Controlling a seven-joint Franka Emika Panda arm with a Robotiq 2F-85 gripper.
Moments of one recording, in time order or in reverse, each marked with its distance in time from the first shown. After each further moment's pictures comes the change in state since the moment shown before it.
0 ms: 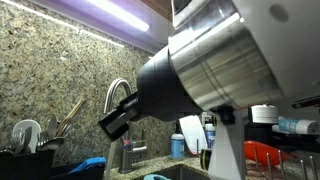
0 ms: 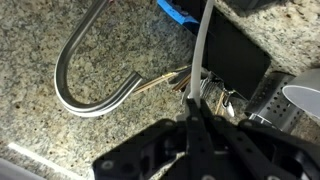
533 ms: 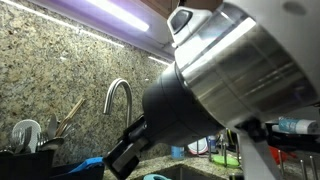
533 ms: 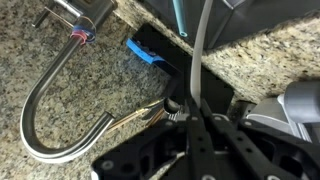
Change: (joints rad) arm -0.030 0.021 0.000 0.009 0.127 0.175 -0.084
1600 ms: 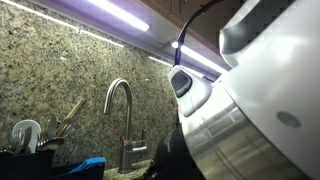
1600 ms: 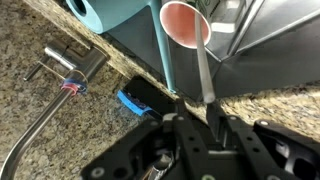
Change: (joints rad) arm -0.030 0.104 -0.005 0.000 0.070 0.005 -0.052
